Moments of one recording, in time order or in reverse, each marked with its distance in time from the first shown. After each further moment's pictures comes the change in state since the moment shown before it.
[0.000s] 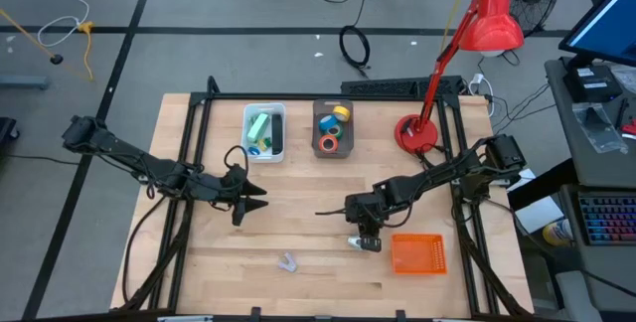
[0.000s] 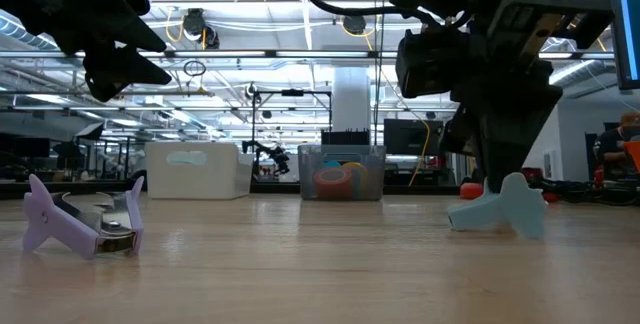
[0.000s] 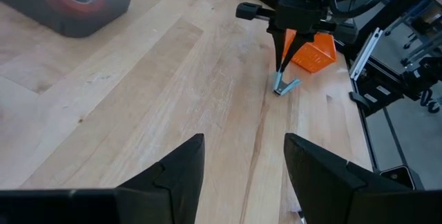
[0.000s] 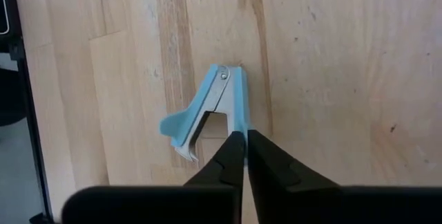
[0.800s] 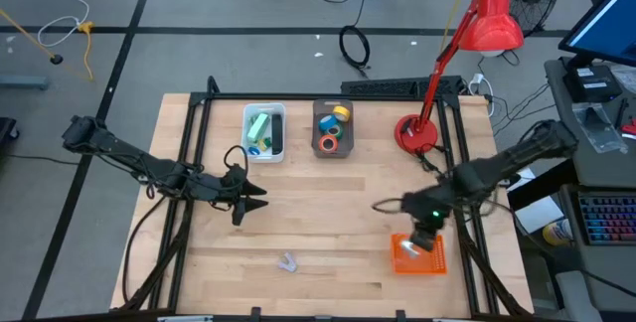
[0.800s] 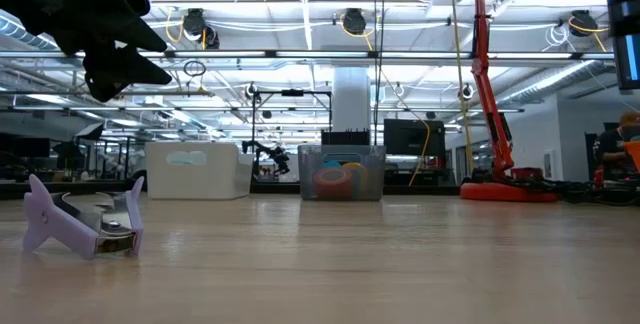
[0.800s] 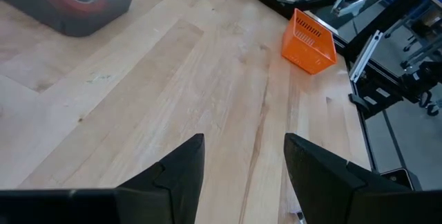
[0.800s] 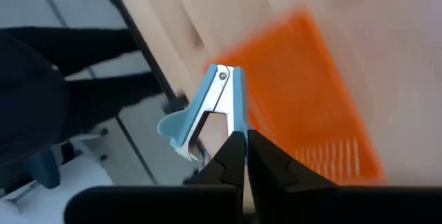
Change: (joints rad) left arm 0.000 0.000 0.000 0.002 -0.003 -0.010; right arm 0.205 -0.581 0.000 -0.541 -0.055 0.628
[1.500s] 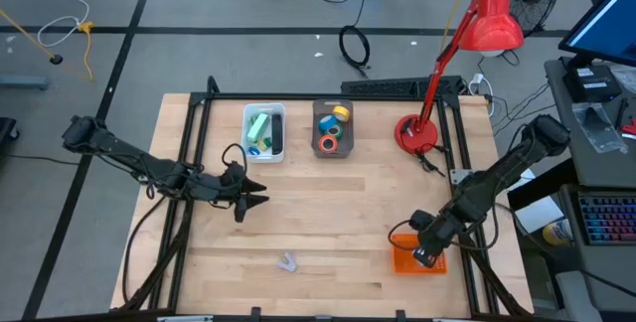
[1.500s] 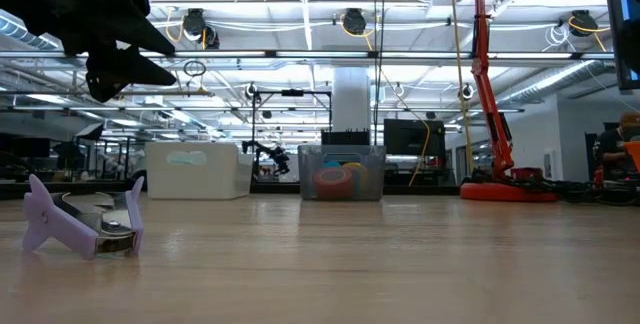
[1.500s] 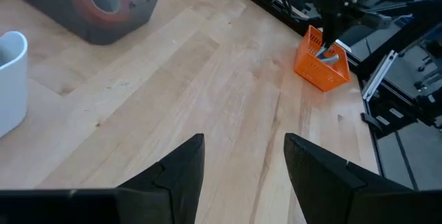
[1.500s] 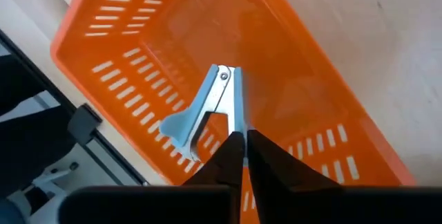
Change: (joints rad) left arm 0.000 0.000 0.000 0.001 -0.070 -0.041; right arm 0.283 0.040 -0.317 0.273 0.155 0.400
